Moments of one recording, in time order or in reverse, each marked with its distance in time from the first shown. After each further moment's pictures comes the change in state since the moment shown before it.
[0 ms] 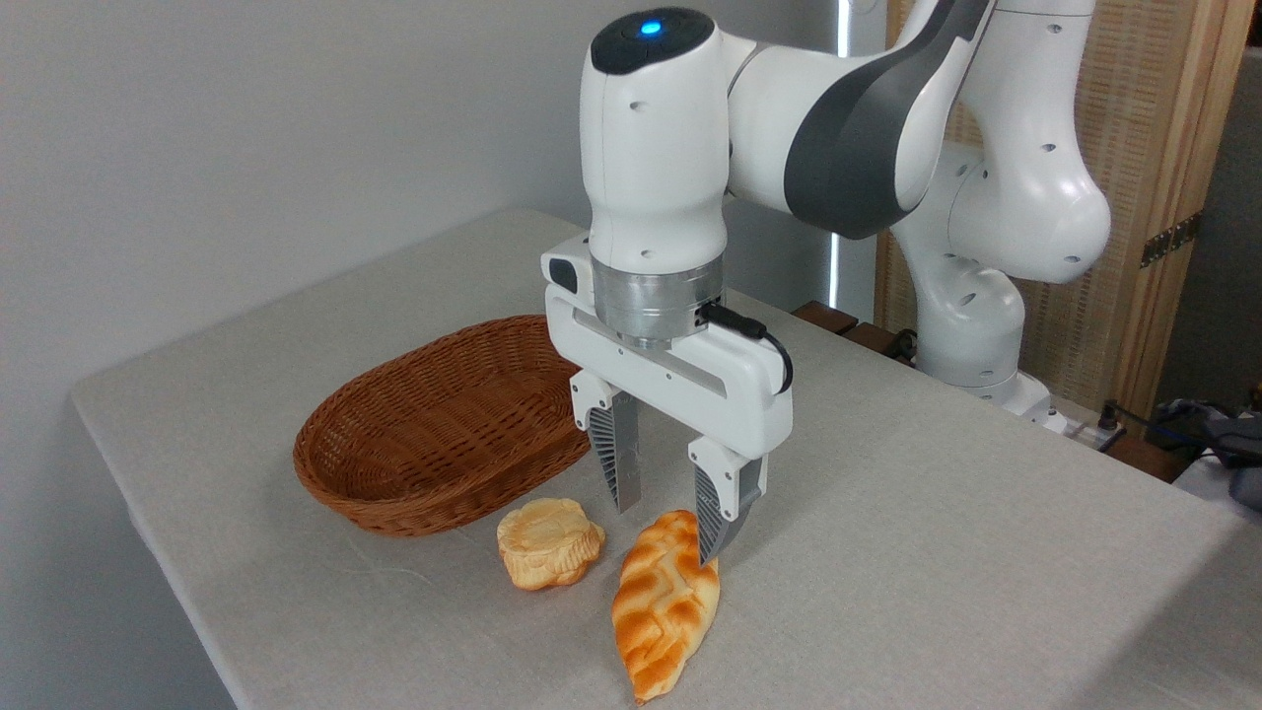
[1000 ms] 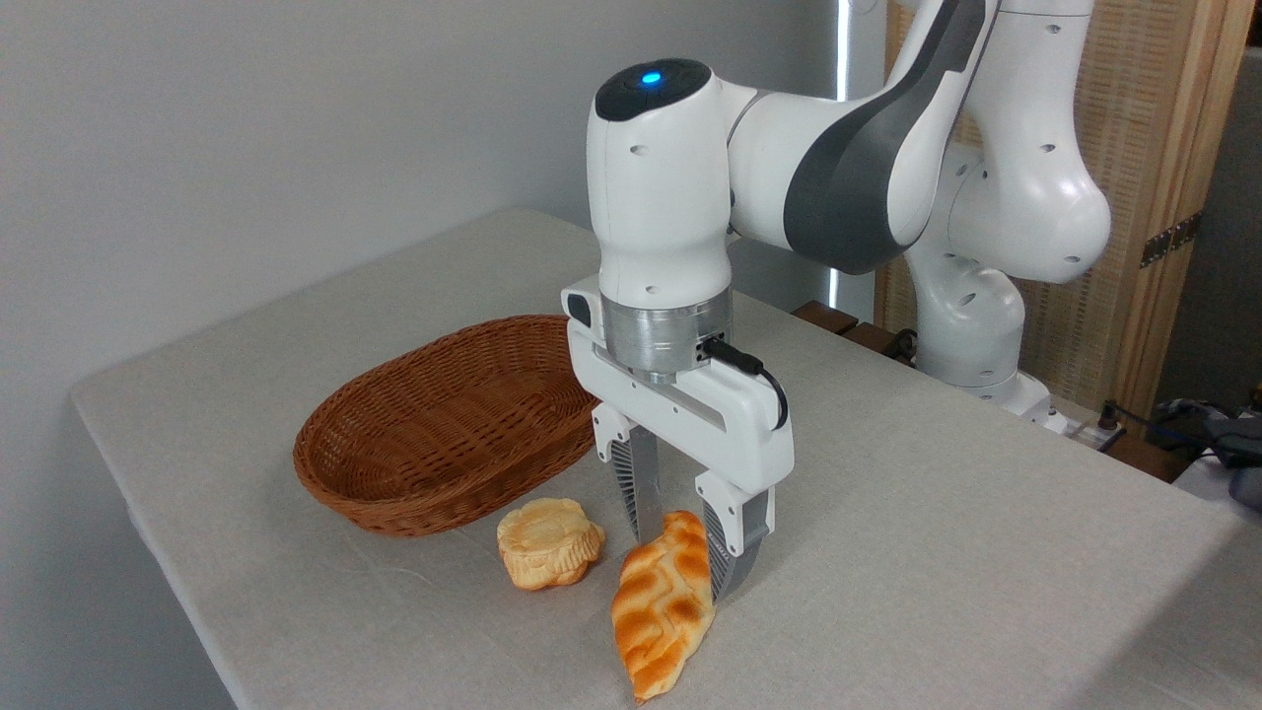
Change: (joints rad) arm 0.002 0.013 -0.002 -0.072 0.078 0.101 0.066
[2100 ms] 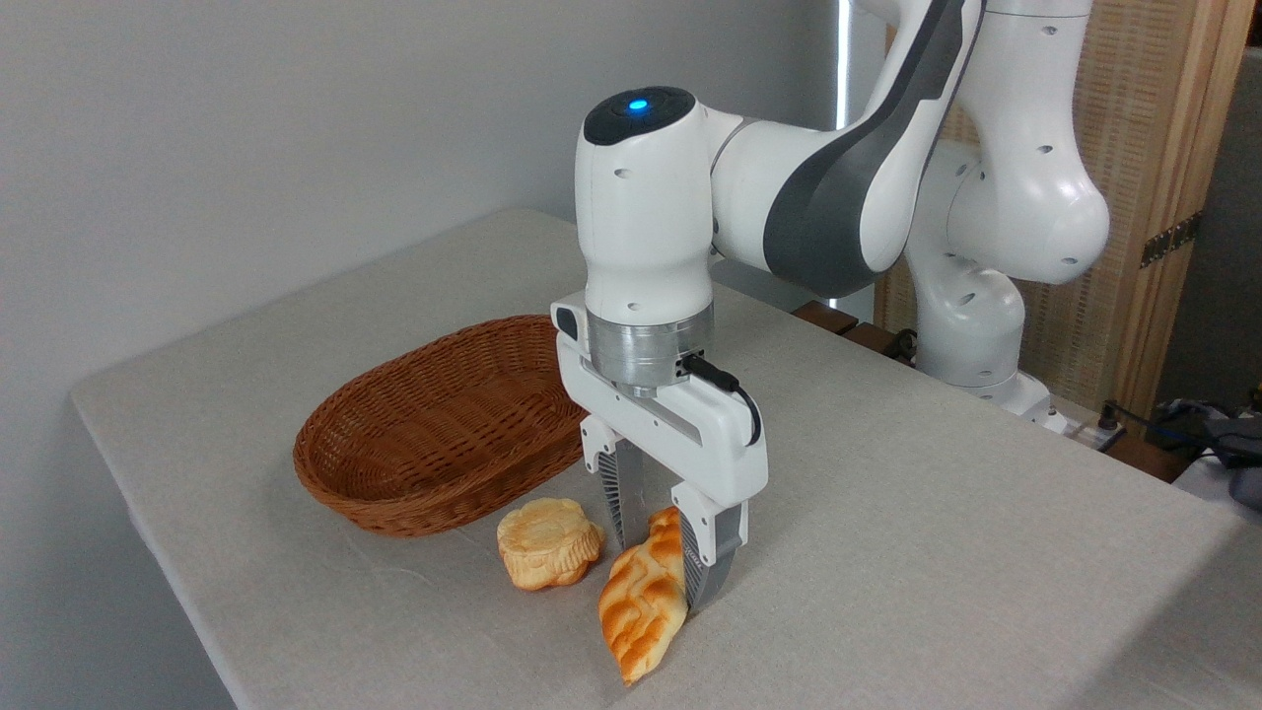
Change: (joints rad) arm -0.031 0.020 -0.002 -0.031 -0.006 0.079 0.000
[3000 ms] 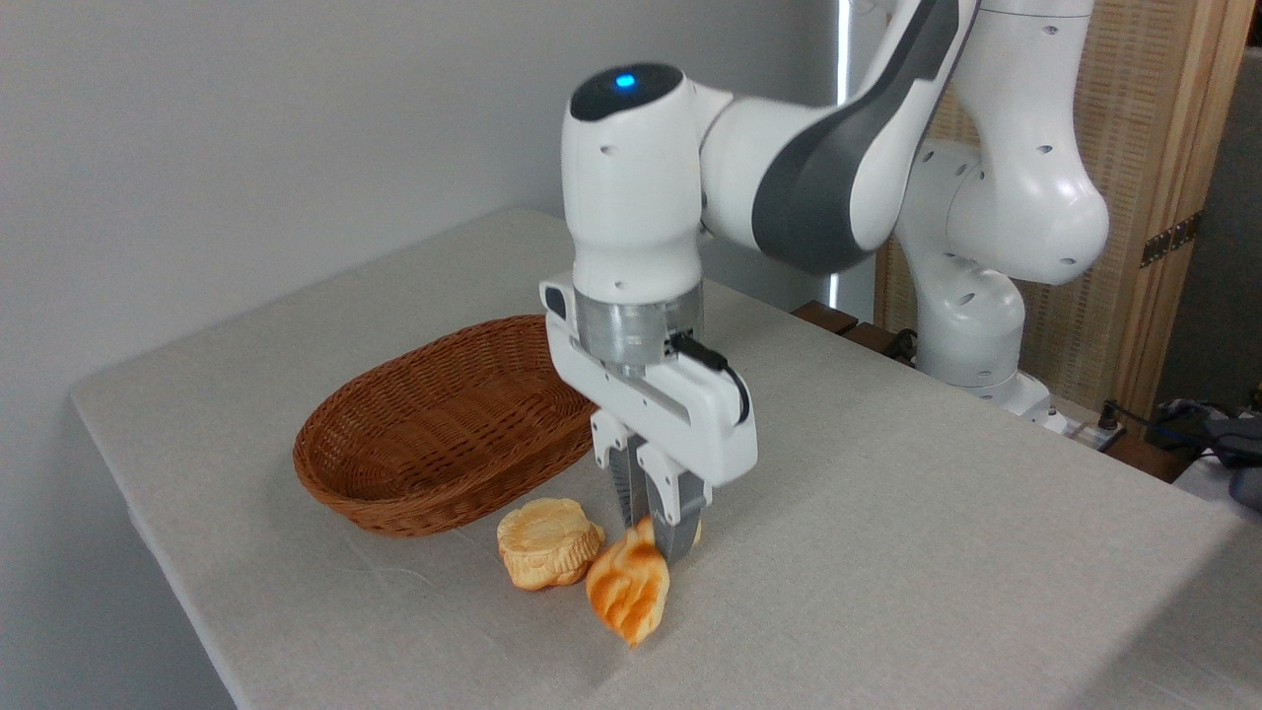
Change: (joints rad) arm -0.012 -0.011 0.000 0.057 -0.022 -0.100 0.000
